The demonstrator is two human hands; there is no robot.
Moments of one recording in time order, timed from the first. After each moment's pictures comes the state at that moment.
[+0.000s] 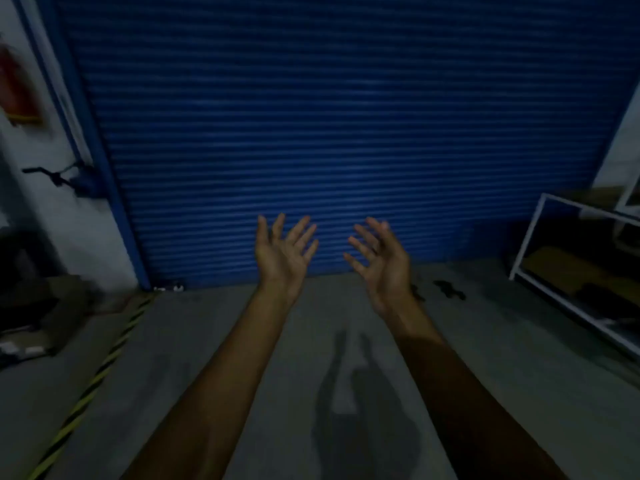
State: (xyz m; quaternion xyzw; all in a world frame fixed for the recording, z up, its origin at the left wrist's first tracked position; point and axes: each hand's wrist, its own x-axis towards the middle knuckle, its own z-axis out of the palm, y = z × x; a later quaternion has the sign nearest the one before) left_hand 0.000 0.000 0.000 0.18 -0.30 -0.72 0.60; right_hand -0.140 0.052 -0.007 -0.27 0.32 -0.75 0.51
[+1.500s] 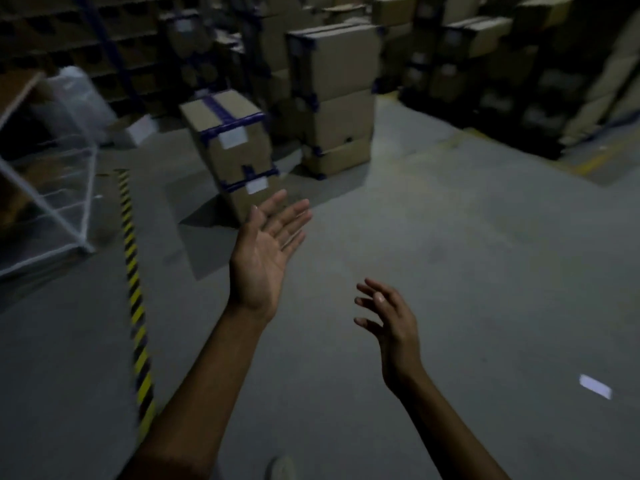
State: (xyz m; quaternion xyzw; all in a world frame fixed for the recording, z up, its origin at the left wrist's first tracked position) left_hand -0.239 0.904 -0.106 -0.21 -0.49 -0.82 -0.21; right_hand -0.104 1.016 -0.223 0.26 0.54 -0.75 -0.28
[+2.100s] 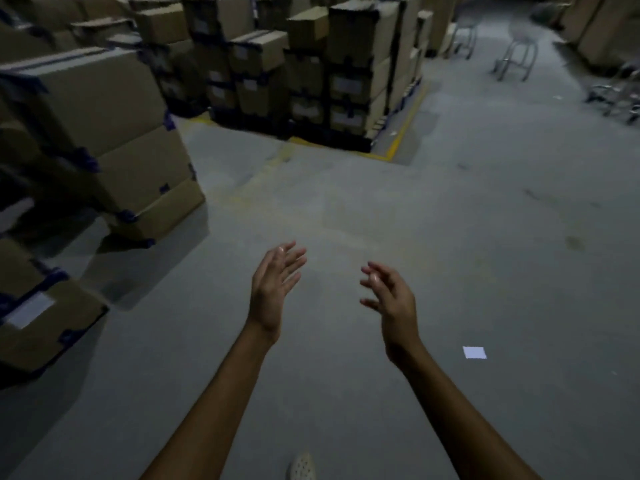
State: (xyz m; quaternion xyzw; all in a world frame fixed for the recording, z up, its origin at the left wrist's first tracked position) left_hand -0.354 1.409 -0.208 -0.33 -0.53 -0.65 -0.43; right_hand -0.171 1.454 -0.229 0.43 0.51 -0.57 -0.48
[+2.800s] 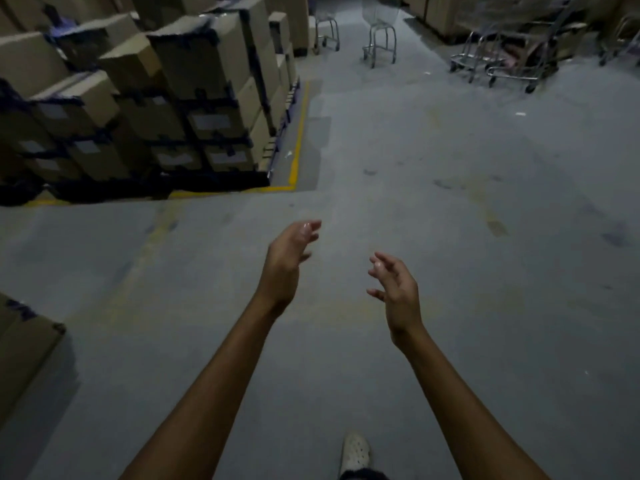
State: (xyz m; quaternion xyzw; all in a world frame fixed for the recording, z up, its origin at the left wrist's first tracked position) left_hand -0.221 2.044 -0.171 -0.56 -0.49 -0.49 -0.45; right_hand -0.044 2.018 -0.250 0.52 0.39 -0.47 -0.59
